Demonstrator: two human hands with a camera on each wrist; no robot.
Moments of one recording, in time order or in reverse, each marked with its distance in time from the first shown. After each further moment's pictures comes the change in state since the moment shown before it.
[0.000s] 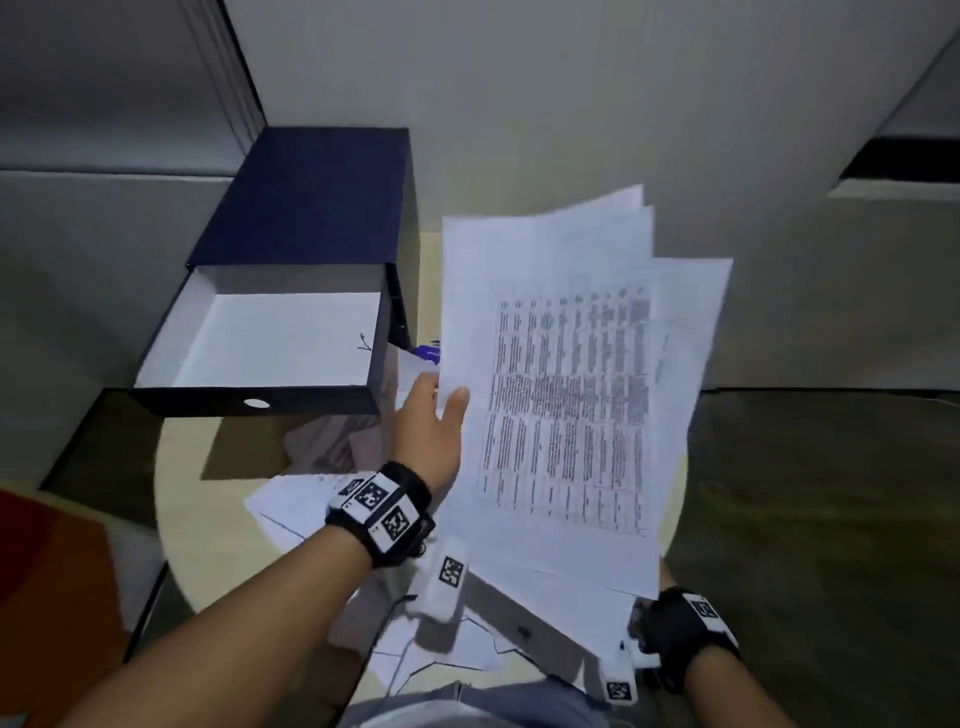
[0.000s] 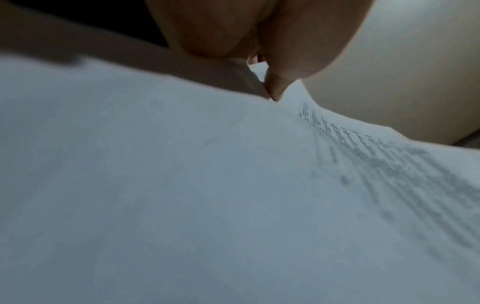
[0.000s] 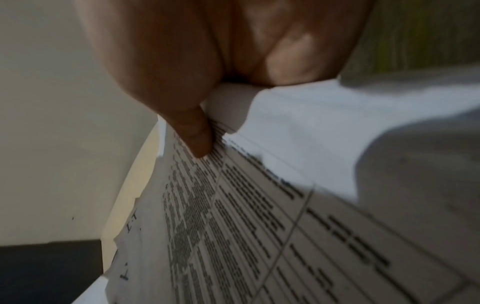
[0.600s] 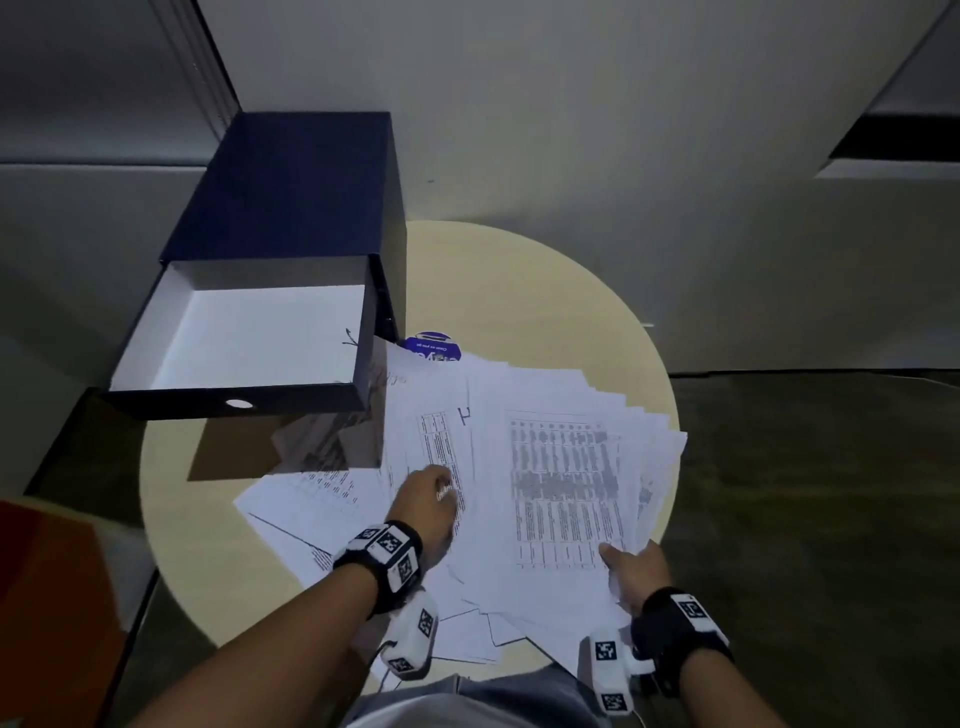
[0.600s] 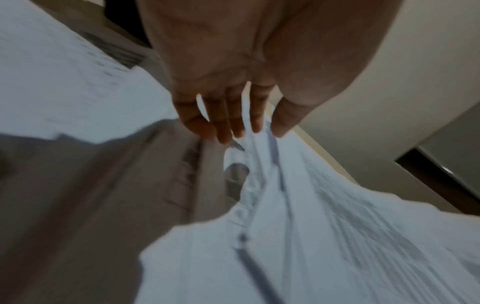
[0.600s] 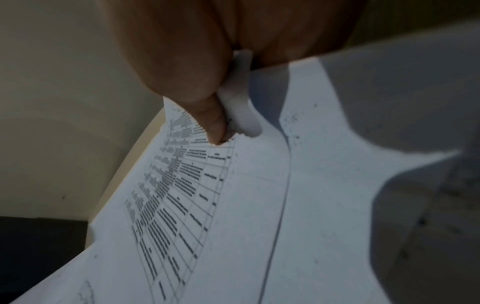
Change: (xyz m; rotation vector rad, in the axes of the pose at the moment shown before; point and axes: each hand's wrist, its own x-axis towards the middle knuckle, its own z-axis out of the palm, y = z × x) left_hand -0.028 -0.112 0.025 0.412 -0.307 -0.279; right_hand 0.045 0.041 -0.005 -0.116 0.098 -0.132
